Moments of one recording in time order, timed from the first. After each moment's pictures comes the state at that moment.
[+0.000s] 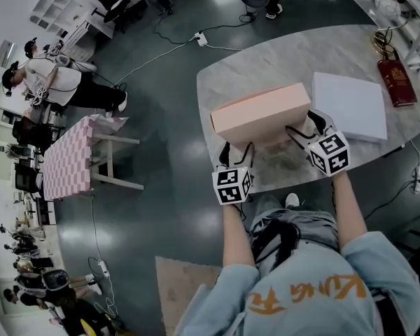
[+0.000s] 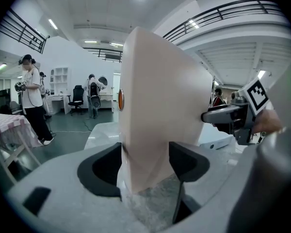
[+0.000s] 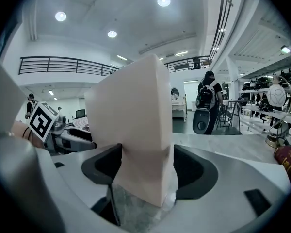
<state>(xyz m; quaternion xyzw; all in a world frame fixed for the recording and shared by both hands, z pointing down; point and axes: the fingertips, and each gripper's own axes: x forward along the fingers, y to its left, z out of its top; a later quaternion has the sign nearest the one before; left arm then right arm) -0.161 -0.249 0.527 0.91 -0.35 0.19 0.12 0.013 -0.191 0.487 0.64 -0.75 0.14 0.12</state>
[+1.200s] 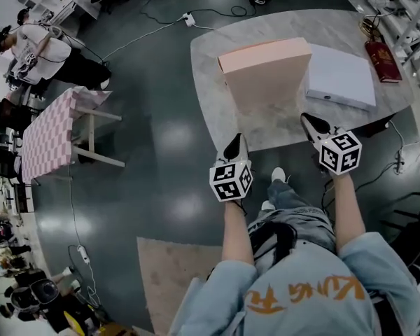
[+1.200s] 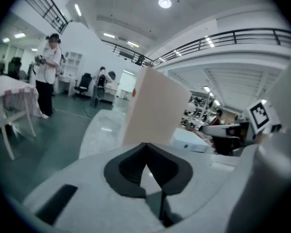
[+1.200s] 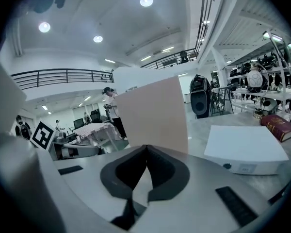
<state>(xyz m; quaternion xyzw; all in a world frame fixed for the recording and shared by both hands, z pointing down) -0.231 -0.136 0.526 0.91 -0.33 0.12 0.23 -0.057 -0.071 0.484 0.65 -0.73 0.21 0.07</state>
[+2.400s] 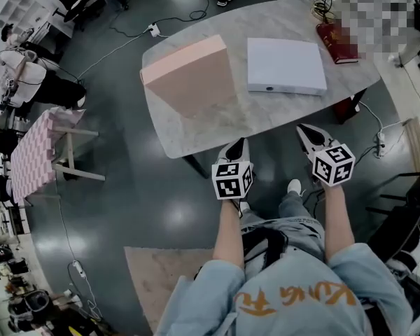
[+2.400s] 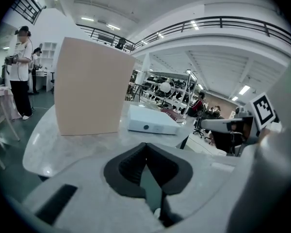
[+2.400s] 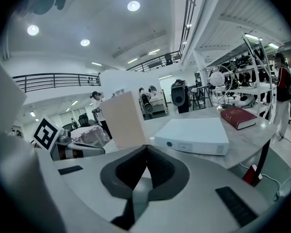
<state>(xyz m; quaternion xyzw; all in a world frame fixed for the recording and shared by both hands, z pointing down) -0.076 0.006 0.546 0.92 -0.24 0.21 0.22 0.063 0.090 0.500 0.70 -0.67 0.24 0.05</state>
